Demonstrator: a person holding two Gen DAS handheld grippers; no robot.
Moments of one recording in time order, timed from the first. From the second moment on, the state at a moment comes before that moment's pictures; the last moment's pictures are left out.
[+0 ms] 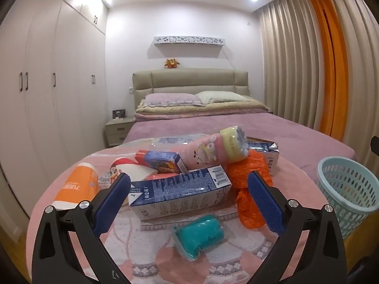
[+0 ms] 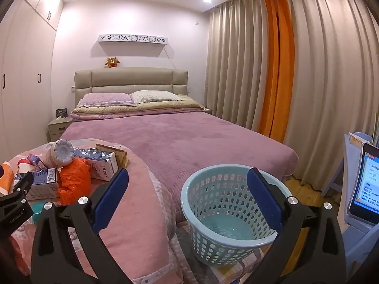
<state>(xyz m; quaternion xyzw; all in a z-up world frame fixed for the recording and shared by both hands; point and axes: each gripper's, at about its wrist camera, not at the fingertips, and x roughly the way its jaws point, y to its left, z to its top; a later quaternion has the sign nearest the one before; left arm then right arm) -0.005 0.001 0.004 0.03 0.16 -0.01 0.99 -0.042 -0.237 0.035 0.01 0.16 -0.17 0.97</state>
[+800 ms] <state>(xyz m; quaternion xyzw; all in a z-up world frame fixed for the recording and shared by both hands) -0.002 0.003 0.001 0.02 0.16 -0.02 0.99 -0.037 -0.238 0.033 0.03 0.18 -0.16 0.97</state>
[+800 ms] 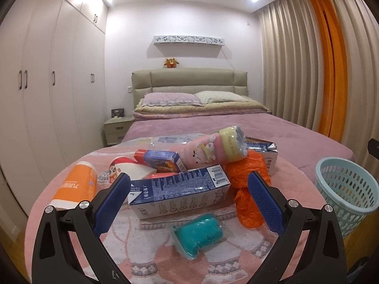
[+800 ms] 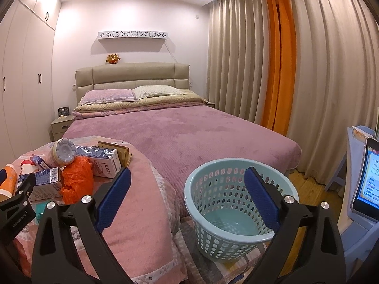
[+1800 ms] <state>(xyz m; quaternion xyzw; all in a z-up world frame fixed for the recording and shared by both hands) 0.049 0.207 0.010 -0.14 0.35 0.01 0.92 0.057 -0.136 0.023 0.03 0.28 0.06 0.96</state>
